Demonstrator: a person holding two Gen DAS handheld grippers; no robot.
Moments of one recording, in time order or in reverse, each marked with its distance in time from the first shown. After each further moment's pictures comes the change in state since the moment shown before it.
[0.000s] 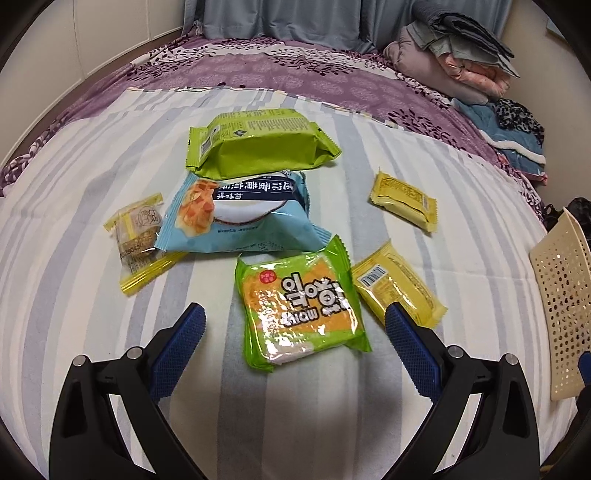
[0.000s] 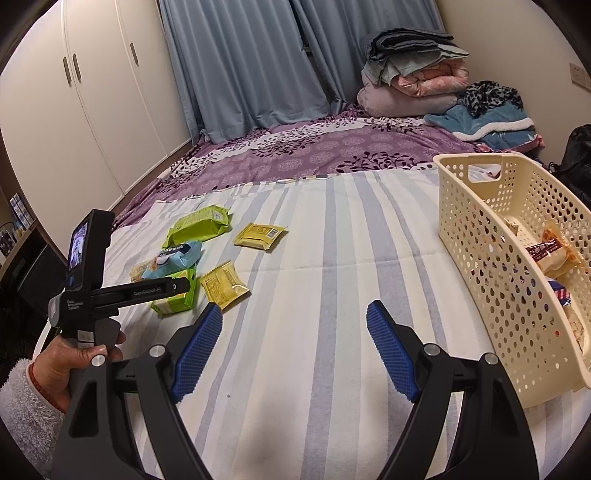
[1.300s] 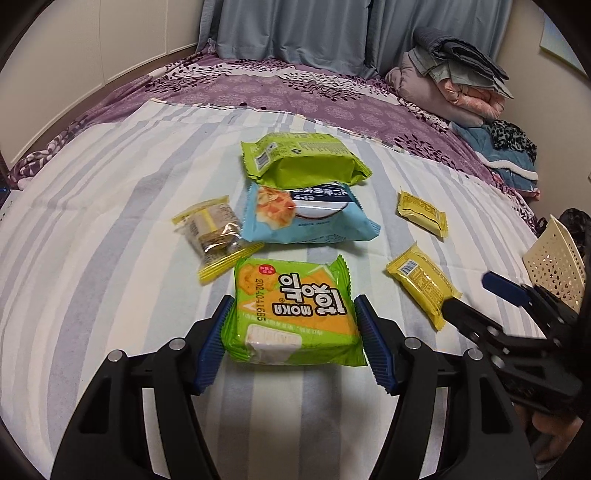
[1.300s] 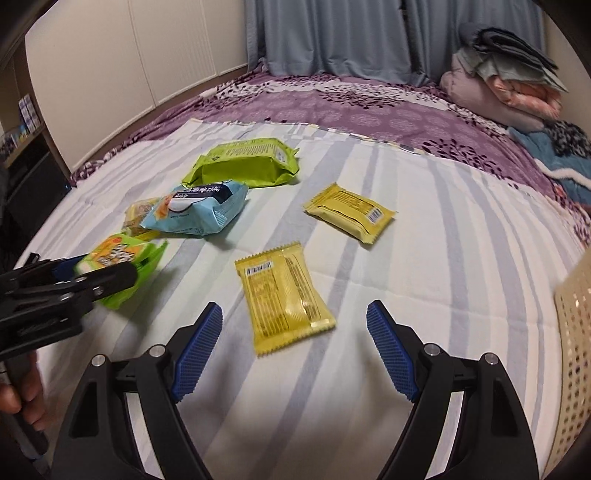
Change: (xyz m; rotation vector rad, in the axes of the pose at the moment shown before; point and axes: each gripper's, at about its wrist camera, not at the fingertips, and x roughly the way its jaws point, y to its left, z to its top) left arm -0.040 0.055 -0.021 -0.023 -0.100 -0.029; right arm 0.142 0.095 0.014 -0.308 0.212 0.060
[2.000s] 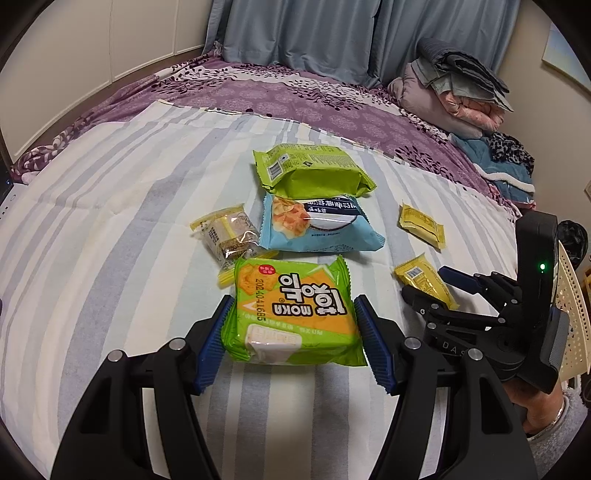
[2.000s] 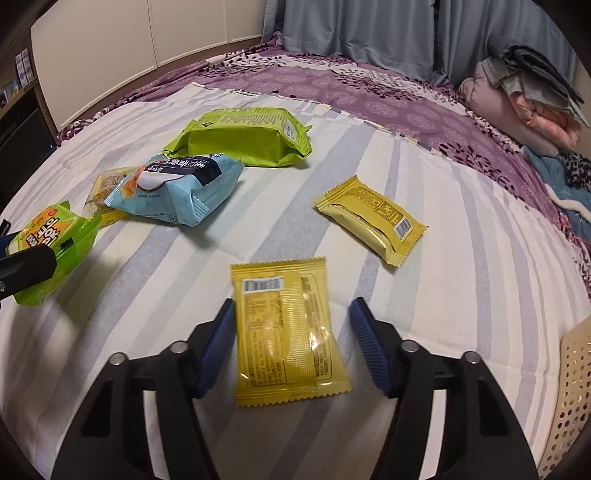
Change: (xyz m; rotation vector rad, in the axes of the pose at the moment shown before) left arm -0.014 0.014 0.003 -0.026 -0.021 -0.020; right arm 0.045 0.014 0.015 -0.118 0.077 -0.059
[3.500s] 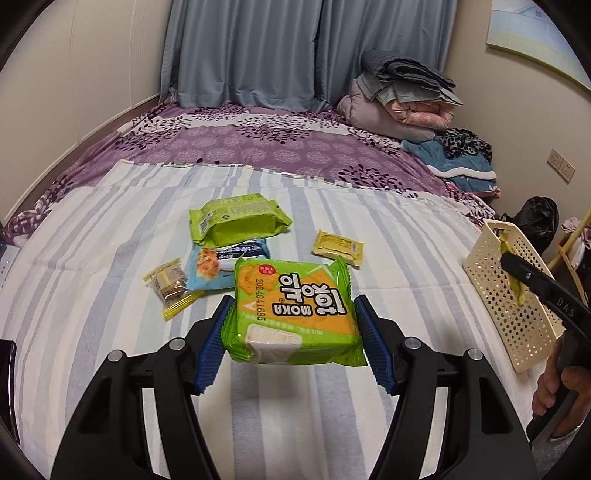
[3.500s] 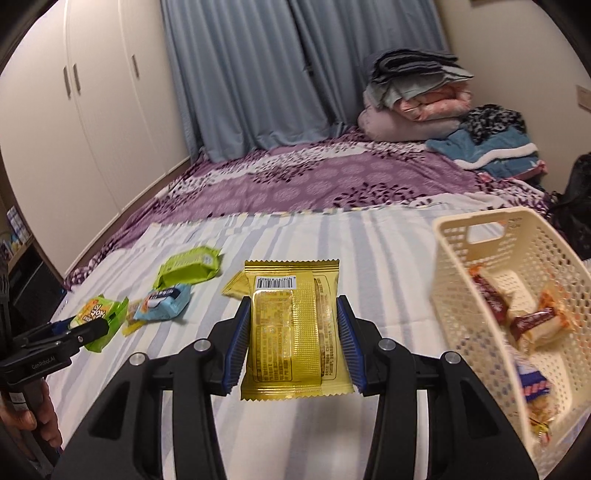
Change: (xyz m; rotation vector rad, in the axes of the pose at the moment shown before) left arm -0.068 -0.084 0.005 0.160 -0.120 -0.074; right arm -0.183 -0.132 -0.067 0.424 -0.359 -0.036
